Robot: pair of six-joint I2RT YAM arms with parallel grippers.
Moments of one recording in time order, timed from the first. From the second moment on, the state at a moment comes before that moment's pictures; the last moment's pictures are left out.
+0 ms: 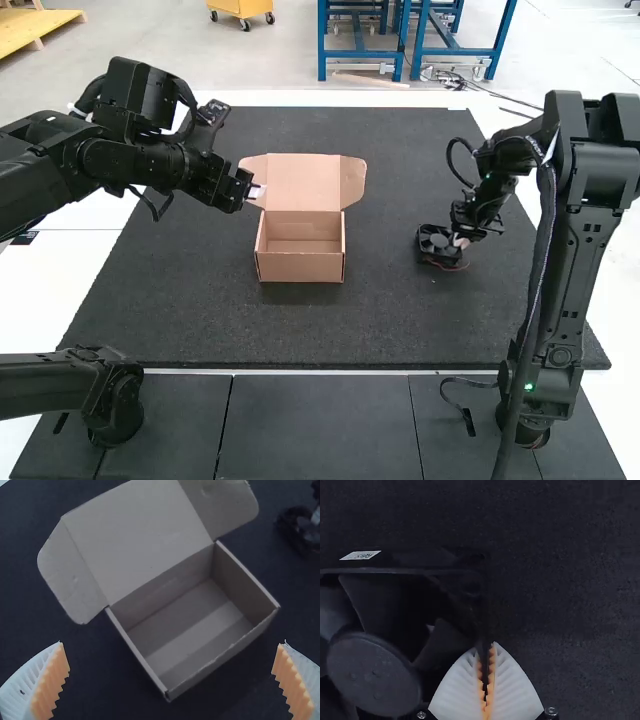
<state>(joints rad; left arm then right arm) -0.46 0.97 0.99 -0.65 0.07 0.13 -0.04 2.05 1.38 -0.82 -0.16 0.01</state>
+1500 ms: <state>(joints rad) -0.46 0.87 0.86 -0.59 0.07 0.13 0.48 1.32 1.33 -1.14 -0.19 0.32</state>
